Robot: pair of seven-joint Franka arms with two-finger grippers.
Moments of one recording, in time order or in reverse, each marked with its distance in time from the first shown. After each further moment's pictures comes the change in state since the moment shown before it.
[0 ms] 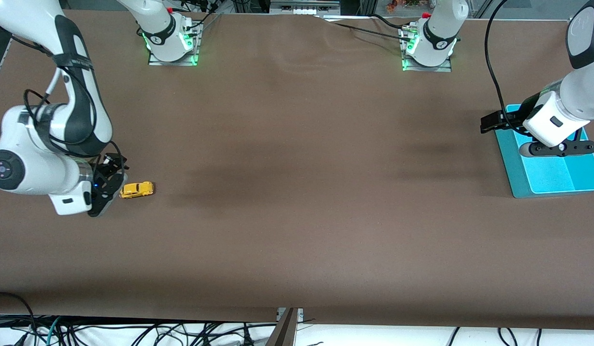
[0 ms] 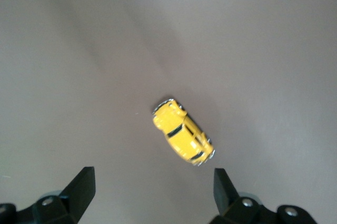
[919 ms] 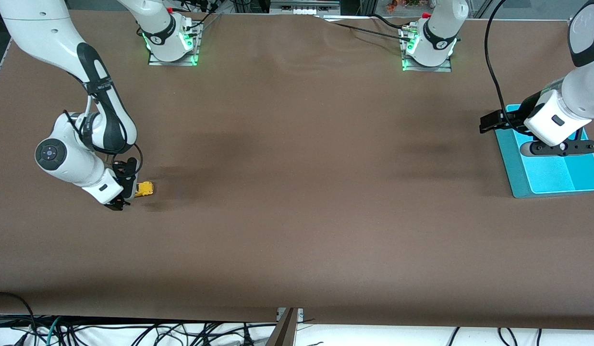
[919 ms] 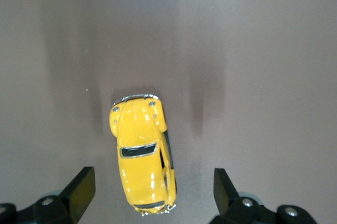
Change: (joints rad) left arm 0.001 0.000 -0.002 0.008 -0.020 0.000 0.000; right arm -0.056 0.023 -0.004 -0.342 0.000 0.563 -0.526
